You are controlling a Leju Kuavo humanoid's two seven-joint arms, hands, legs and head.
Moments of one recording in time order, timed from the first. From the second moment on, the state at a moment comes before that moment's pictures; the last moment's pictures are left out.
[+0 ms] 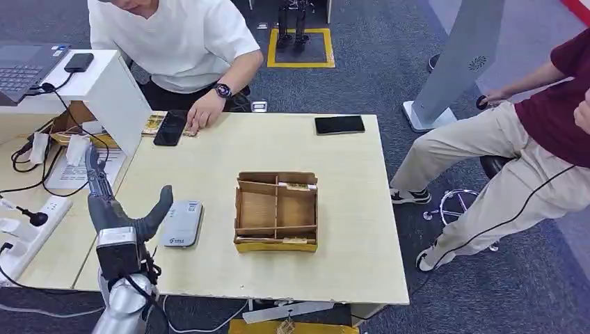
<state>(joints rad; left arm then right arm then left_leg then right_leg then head) -0.10 0.02 -0.28 -1.63 -0.24 0.59 -0.55 -0.04 0.13 -1.23 -0.38 1.23 -0.40 -0.07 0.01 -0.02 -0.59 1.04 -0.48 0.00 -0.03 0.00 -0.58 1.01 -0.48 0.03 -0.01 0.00</state>
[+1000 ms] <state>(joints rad) 0.01 0.14 -0.51 -1.68 -0.50 0.39 -0.65 -0.03 0.13 -1.24 -0.42 1.34 -0.40 -0.07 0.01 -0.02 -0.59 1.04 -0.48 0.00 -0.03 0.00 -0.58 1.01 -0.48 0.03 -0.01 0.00</state>
